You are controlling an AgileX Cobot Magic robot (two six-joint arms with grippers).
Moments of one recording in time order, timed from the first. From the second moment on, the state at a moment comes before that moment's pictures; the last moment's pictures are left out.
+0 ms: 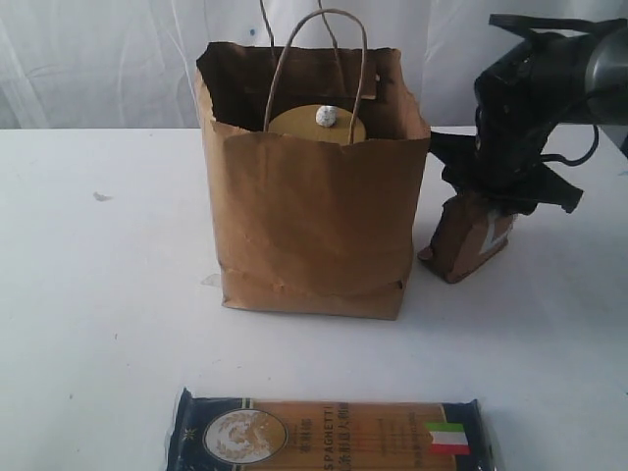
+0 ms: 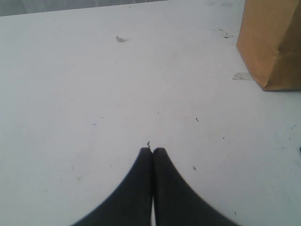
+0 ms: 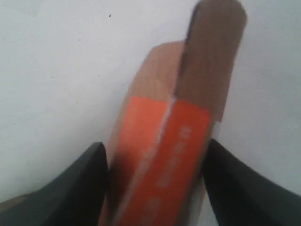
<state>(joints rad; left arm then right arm) -0.14 0.00 0.02 -0.10 0.39 0.13 0.32 1.92 -1.39 -0.47 0.72 1.18</state>
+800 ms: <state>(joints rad) -0.14 0.00 0.02 -0.10 0.39 0.13 0.33 1.43 -1.41 -0.49 0.64 0.46</state>
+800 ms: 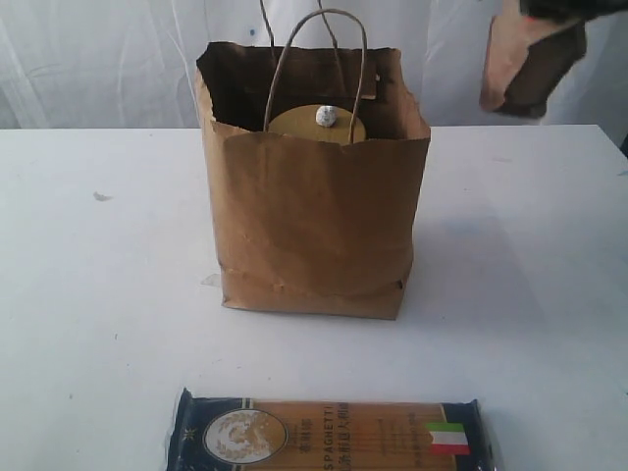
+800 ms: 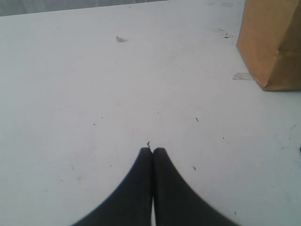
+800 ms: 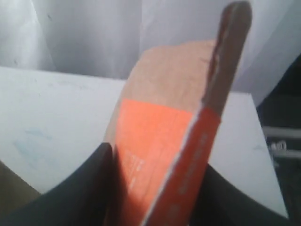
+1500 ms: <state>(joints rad) -0.14 0.00 0.02 -0.10 0.39 0.13 0.63 1.44 -1.56 -0.39 0.50 0.04</state>
